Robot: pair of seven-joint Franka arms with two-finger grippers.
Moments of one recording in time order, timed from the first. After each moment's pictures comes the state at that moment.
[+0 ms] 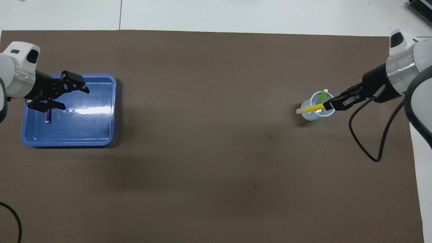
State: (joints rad) left arm 0.13 0.21 -0.14 -1.72 -0.22 1.91 -0.45; right arm -0.12 0.16 0.16 -1.53 0.32 1.61 -0.47
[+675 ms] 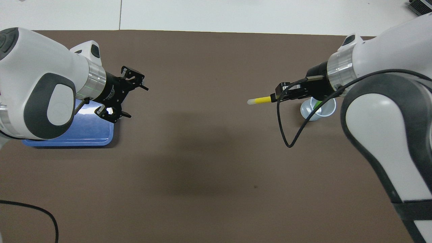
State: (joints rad) left arm -0.10 0.19 -0.18 -1.70 -0.33 1.91 -1.15; right arm 0.08 0.17 0.17 -1.57 0.46 1.83 0.07
